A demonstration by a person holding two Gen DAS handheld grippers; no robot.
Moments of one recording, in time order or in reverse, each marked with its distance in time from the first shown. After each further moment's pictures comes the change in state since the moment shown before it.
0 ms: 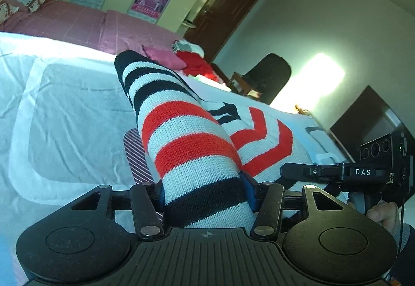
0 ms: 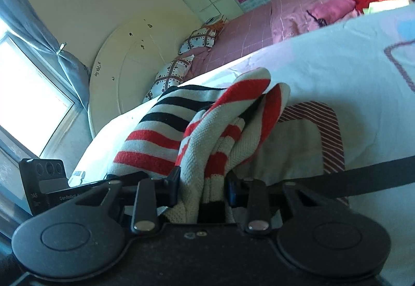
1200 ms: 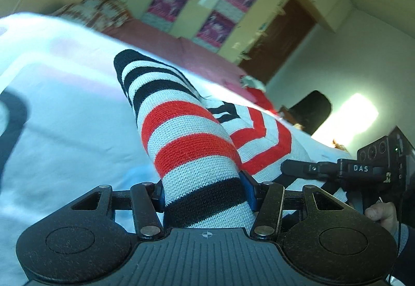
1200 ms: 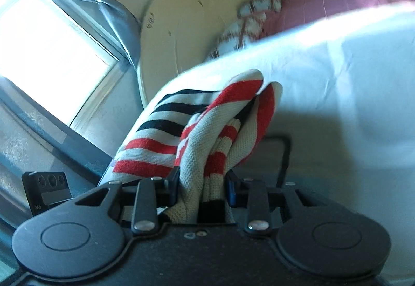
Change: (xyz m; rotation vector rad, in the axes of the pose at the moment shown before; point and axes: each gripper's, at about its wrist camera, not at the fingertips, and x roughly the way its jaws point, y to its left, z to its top) left arm -0.273 0.233 -0.032 -0.146 -0.095 0.198; right arm 0.224 0.237 -0.063 -0.015 0.150 0.160
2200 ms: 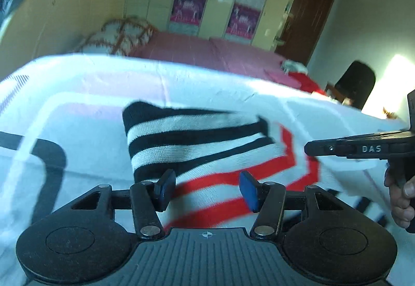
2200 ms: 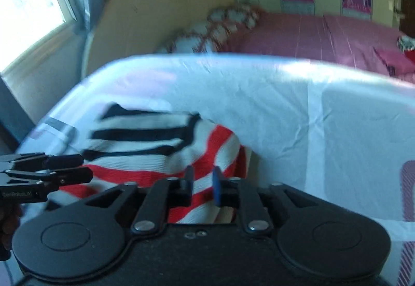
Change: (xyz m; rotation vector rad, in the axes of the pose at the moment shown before) left arm 0.006 -0.025 0.012 0.214 -0.024 0.253; right arm 0.013 0.046 0.010 -0.326 -0.021 -0.373
